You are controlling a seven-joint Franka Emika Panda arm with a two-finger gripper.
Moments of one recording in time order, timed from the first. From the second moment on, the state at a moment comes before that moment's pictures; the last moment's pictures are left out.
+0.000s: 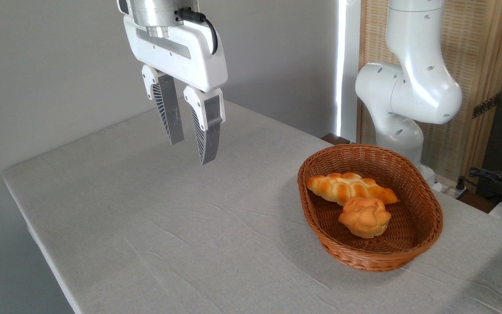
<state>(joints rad) 0.00 -0.03 -0.03 -1.60 -0.05 1.62 0.72</state>
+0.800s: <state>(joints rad) 0.02 -0.11 -0.03 -1.72 -0.05 1.60 0.82</state>
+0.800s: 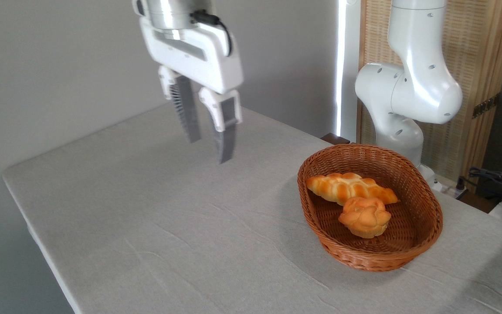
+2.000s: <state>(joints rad) 0.06 -0.51 0.29 -2.53 0.18 1.85 1.24</state>
